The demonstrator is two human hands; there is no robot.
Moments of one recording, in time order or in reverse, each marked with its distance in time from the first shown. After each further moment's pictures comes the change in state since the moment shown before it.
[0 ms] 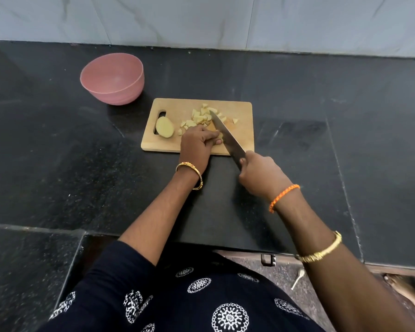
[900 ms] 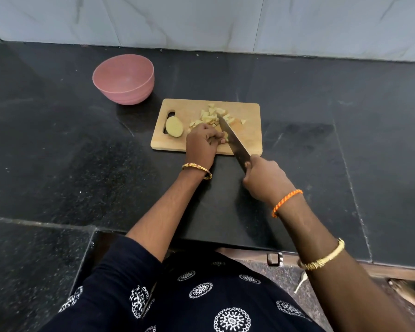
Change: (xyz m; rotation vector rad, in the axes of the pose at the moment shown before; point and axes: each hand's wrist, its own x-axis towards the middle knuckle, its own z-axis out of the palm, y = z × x) left_hand 0.003 -0.005 -0.007 -0.047 0.056 -0.010; right_hand -0.010 -0.009 0.008 -0.035 0.004 0.014
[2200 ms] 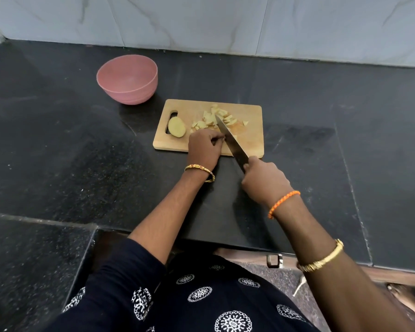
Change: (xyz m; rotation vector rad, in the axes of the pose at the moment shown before) left_hand -0.005 0.015 -0.008 0.120 -0.058 -0.080; right_hand -0.009 -0.011 0.002 -0.076 0.043 0.010
